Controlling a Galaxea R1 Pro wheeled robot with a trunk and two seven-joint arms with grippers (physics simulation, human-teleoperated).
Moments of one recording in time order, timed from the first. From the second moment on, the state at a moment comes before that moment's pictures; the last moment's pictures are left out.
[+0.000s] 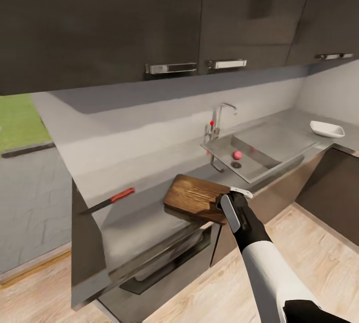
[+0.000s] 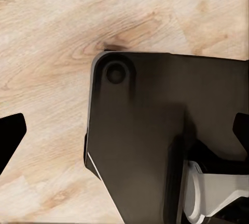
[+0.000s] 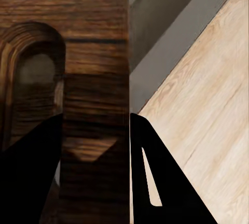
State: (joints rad) left arm 0.38 -0.01 0.00 -0.70 0.08 -0.23 -0.01; right arm -0.80 0.17 -0.06 -0.86 -0.28 0.71 -0.59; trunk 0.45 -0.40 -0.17
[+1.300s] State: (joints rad) left arm 0.38 -0.01 0.00 -0.70 0.08 -0.23 -0.01; right arm -0.80 0.17 -0.02 -0.86 -0.28 0.72 -0.58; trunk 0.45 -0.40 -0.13
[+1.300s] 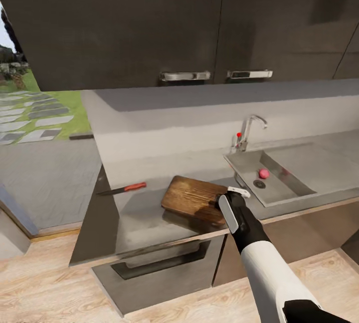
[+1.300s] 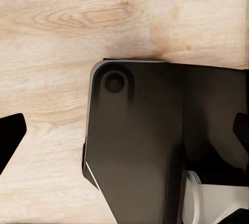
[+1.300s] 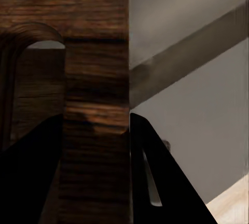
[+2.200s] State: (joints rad) left arm 0.38 -0.01 0.00 -0.68 0.08 -0.23 -0.01; right arm -0.80 0.08 0.20 -0.86 -0.28 0.74 -0.40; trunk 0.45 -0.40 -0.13
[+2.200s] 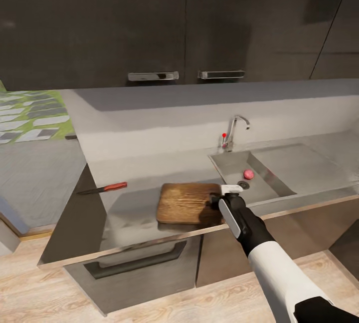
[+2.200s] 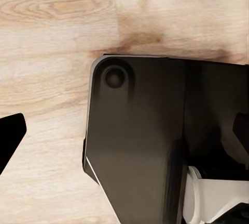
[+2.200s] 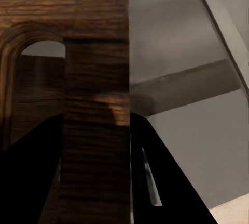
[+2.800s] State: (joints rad) left arm 0.38 -0.01 0.00 -0.68 0.08 -0.23 -0.01; right arm -0.80 0.07 0.20 -0.86 -0.27 0.79 -0.26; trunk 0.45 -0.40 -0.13
